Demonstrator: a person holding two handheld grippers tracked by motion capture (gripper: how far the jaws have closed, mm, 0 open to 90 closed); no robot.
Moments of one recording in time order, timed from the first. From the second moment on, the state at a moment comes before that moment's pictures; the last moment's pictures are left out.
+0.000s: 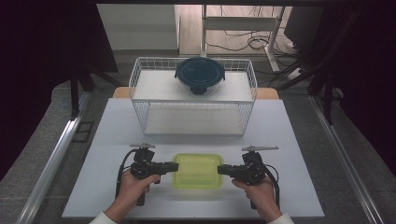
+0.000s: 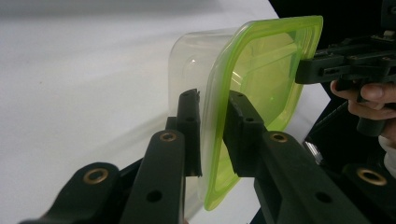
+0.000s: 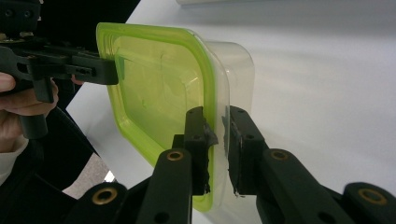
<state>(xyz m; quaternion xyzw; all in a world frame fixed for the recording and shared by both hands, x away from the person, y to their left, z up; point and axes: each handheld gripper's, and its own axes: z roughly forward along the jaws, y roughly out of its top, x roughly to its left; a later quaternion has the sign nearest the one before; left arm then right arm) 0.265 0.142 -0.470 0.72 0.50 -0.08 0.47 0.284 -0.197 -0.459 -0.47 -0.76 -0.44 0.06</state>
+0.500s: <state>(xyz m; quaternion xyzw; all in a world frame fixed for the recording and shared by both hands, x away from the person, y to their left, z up) 0.268 0.146 -0.449 0.72 0.48 -0.07 0.49 0.285 -0.196 -0.439 -0.45 -0.77 -0.46 0.04</state>
